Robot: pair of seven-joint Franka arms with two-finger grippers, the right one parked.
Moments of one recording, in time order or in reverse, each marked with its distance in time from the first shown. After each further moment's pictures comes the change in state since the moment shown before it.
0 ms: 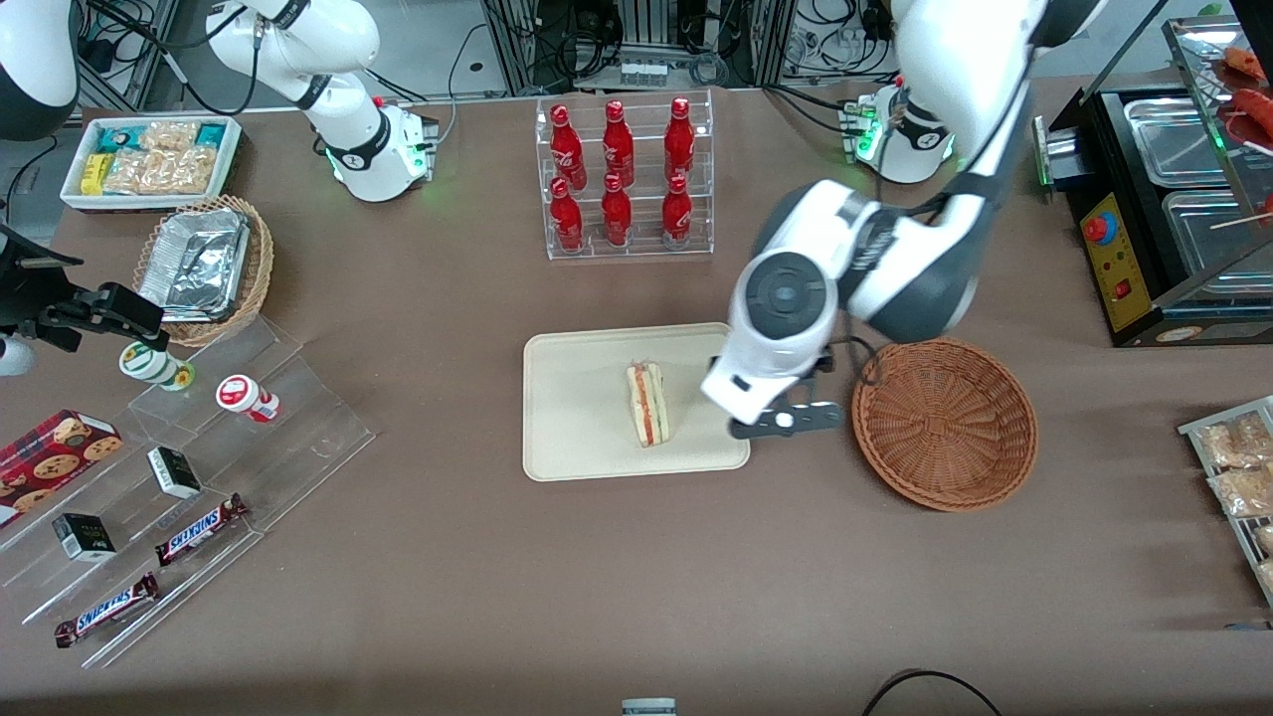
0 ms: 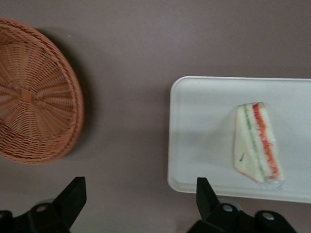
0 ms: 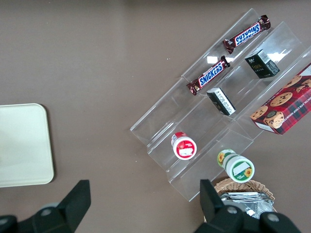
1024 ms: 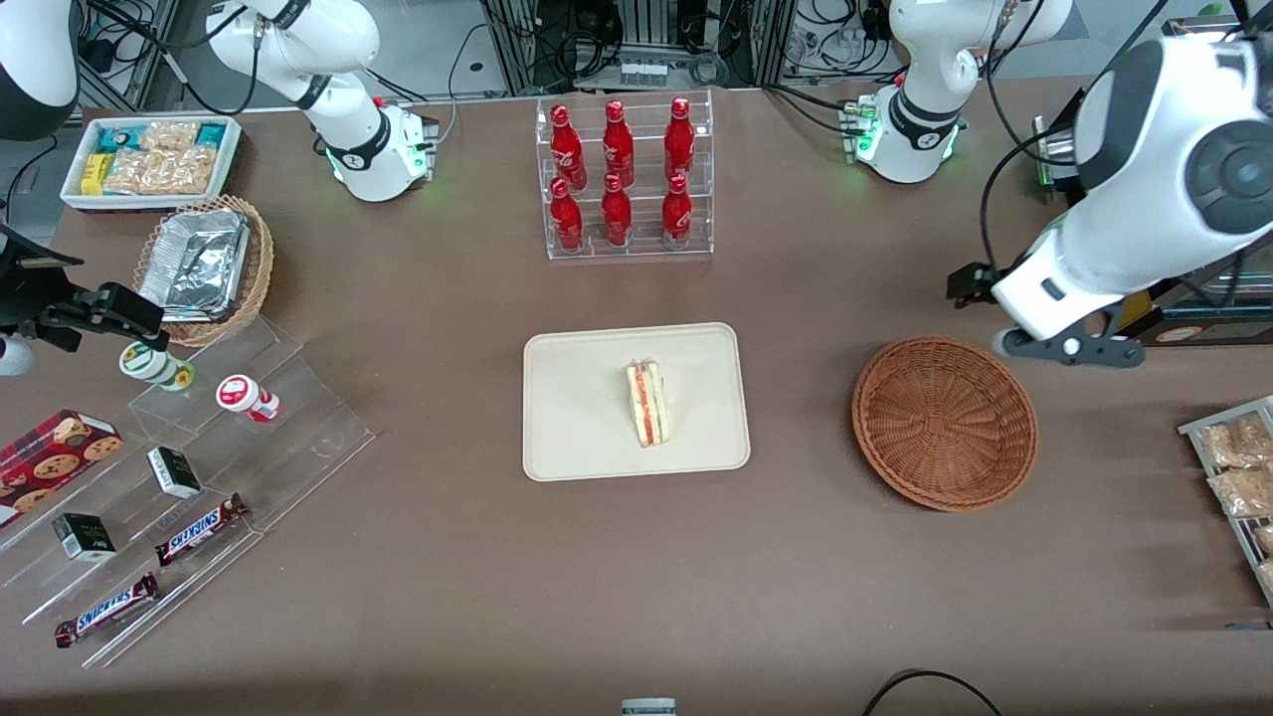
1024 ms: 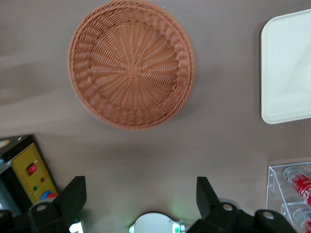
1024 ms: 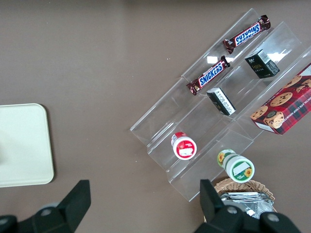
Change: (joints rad) arm 0.367 -0.431 0.004 -0.312 -0.038 -0.152 0.565
